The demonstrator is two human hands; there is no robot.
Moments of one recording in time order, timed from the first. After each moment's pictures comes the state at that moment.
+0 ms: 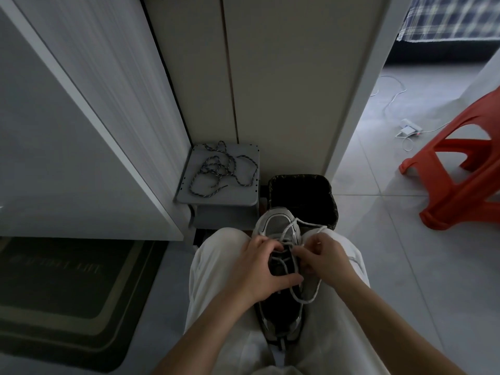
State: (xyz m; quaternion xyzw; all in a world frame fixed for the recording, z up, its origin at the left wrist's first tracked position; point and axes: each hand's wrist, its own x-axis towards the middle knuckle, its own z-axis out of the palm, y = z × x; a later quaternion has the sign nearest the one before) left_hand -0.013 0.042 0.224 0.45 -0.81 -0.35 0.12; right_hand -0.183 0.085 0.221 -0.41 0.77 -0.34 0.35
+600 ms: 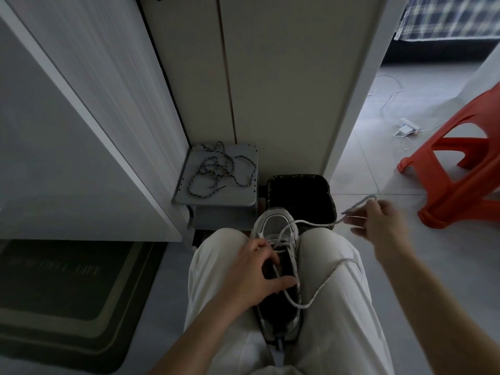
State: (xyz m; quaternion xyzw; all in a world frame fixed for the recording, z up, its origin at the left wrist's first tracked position) left_hand -0.004 0.042 0.214 0.42 -0.80 -0.39 0.14; right_hand -0.257 0.067 0.262 -0.19 0.73 -0.56 0.34
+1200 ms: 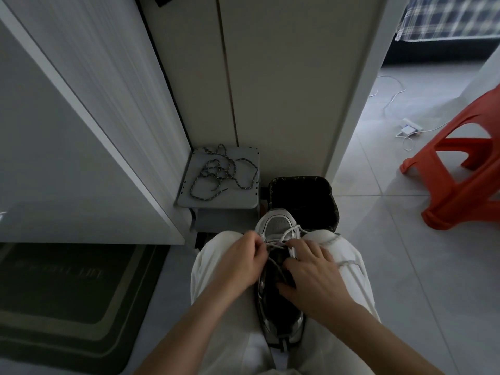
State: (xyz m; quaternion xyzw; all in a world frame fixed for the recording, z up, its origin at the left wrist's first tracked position) left_hand -0.004 0.019 0.230 0.50 -0.77 -0.34 0.18; right_hand -0.147 0.109 0.250 -0.71 0.70 -0.09 0.04
